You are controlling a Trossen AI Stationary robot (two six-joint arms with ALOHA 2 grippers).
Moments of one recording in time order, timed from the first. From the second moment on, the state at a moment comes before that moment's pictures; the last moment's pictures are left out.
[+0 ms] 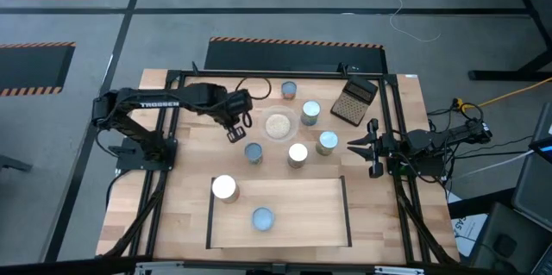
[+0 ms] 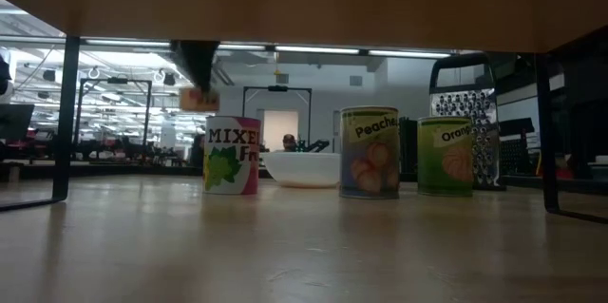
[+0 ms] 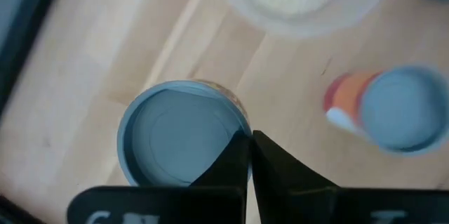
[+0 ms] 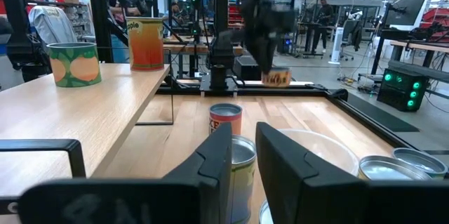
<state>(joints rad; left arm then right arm) 0.23 1.45 1.23 -1.02 -0.17 -0.27 0.31 0.03 0.01 0.08 0.35 -0.03</state>
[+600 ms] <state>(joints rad) 0.00 1.45 1.64 -1.04 -0.02 -0.18 0.31 0.03 0.01 0.08 0.35 -0.03</state>
